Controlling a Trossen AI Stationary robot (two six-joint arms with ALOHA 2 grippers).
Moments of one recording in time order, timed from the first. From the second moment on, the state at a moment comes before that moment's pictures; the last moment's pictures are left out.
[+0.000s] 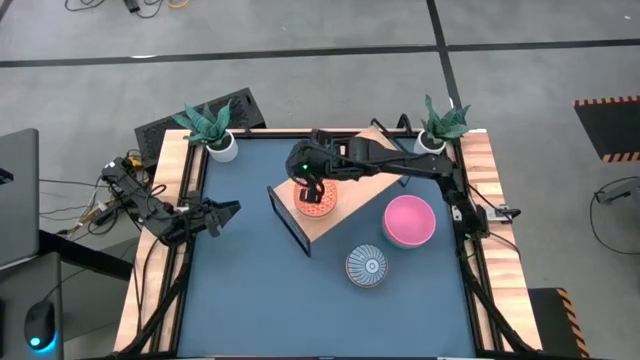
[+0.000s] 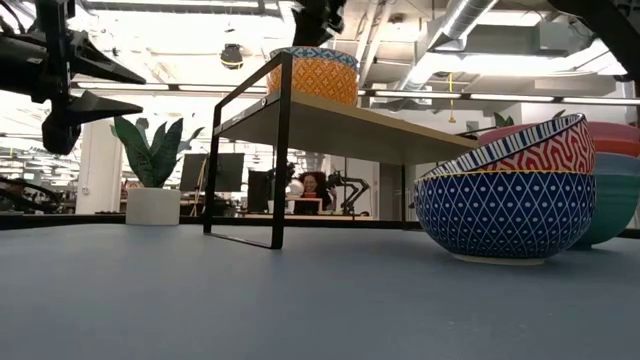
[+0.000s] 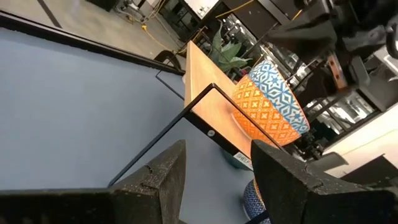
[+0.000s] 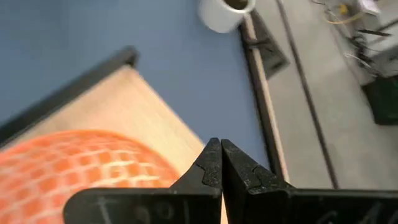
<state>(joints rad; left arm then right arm) -0.72 0.08 0.04 0.05 -1.20 -0.81 -0.06 2.11 2.33 -1.10 0.41 -0.13</state>
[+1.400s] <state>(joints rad) -0.72 0.08 0.04 -0.01 -1.21 -0.84 0.08 2.10 2.15 -1.07 0.88 0.06</state>
